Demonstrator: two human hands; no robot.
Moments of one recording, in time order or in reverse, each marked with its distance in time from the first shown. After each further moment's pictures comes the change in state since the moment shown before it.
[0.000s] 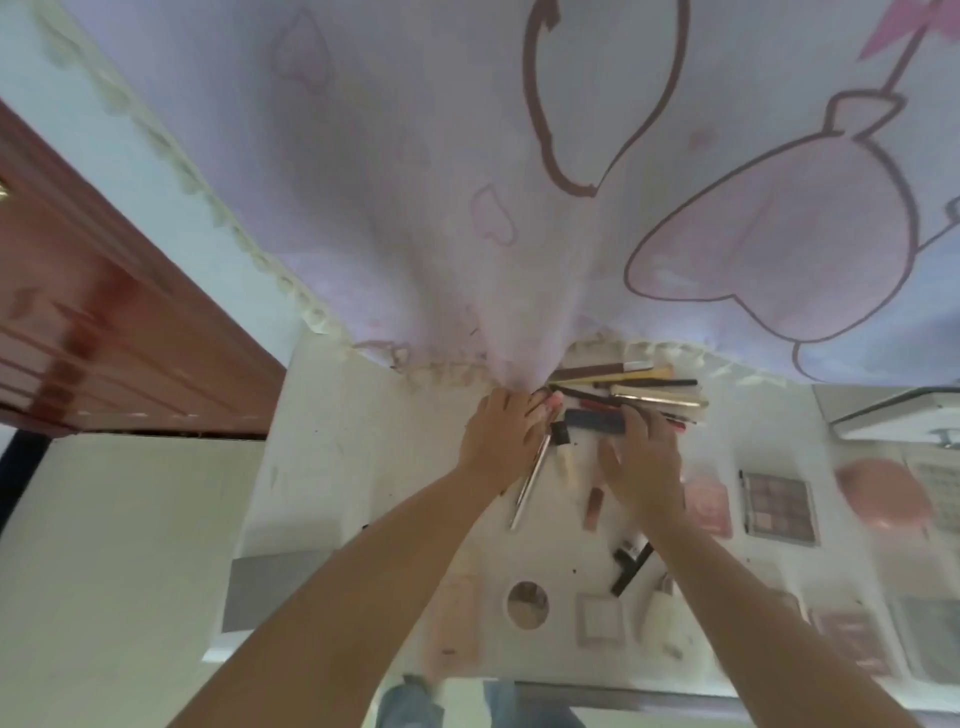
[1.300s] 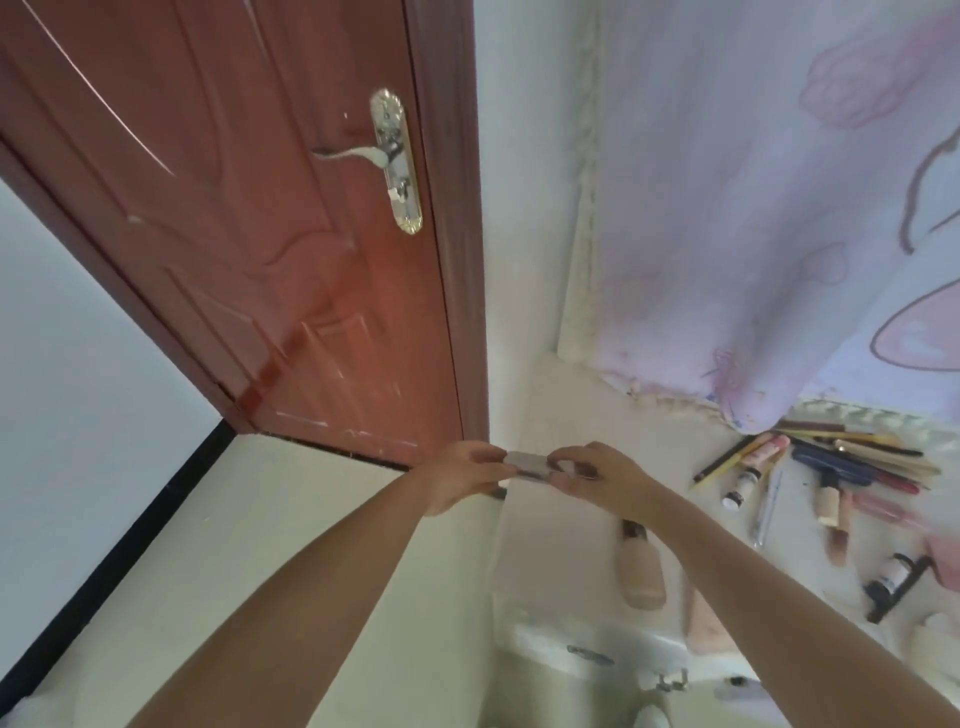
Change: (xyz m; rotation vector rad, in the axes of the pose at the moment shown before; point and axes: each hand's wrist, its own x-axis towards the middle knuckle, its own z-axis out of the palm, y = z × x) left_hand -0.212 -0.242 -0.166 -0.935 -0.151 -0.311; right_hand -0.135 -0.285 0.039 0.110 -0.627 -0.473
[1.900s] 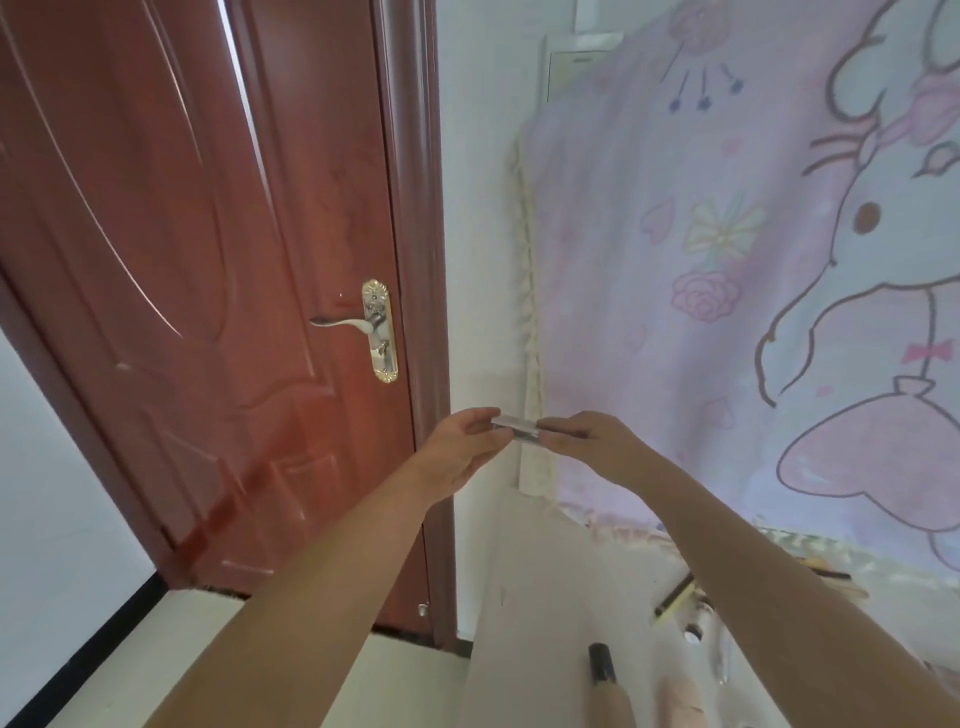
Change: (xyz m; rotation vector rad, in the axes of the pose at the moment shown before) left_hand -0.017 0.157 -0.007 -0.419 -0.001 0.436; right_hand -0.017 -0.086 -0.146 0.183 0.366 -0.144
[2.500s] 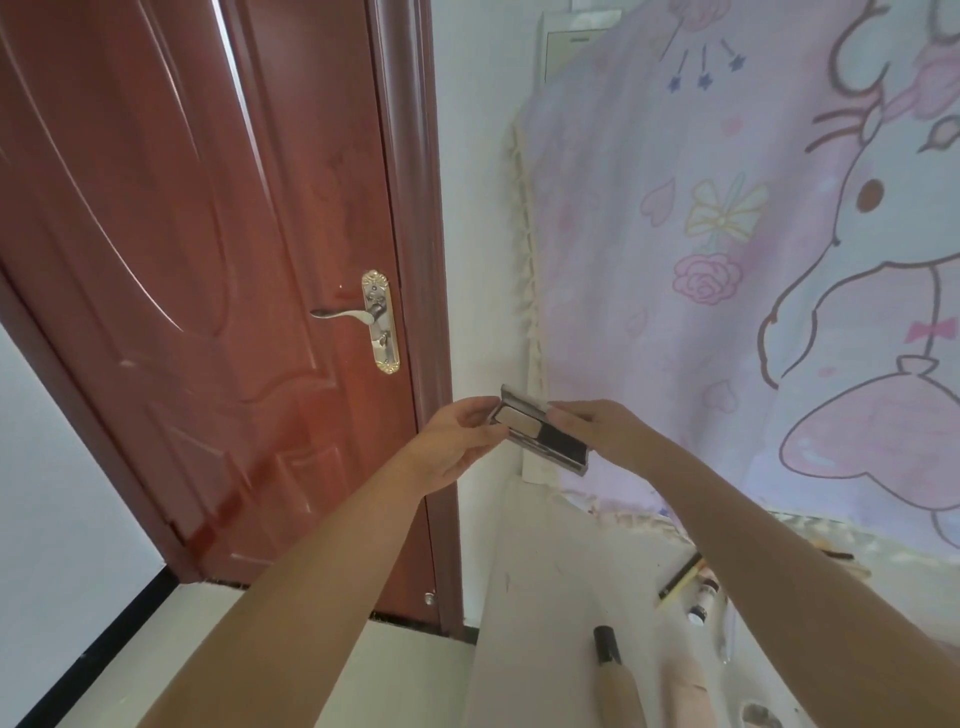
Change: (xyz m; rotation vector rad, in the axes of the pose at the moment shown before) left_hand -0.014 0.006 -0.005 0.117 -0.039 -0.008; right_hand -0.005 0.002 0.000 -0.009 -0.053 0.004
